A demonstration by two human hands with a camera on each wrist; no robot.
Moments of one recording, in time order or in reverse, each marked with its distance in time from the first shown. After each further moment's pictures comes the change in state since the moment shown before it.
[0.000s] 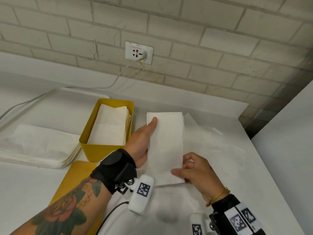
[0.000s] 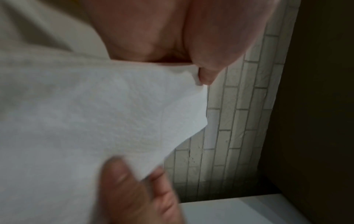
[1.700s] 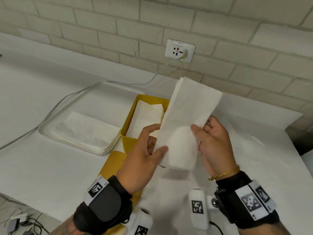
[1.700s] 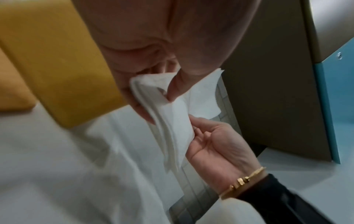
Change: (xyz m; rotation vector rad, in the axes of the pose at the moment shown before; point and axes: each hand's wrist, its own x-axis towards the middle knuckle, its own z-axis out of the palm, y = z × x) left_hand -0.088 0.000 -0.061 0.484 0.222 0.378; right_hand 0.022 -0.089 0.075 0.299 0.047 -0.393
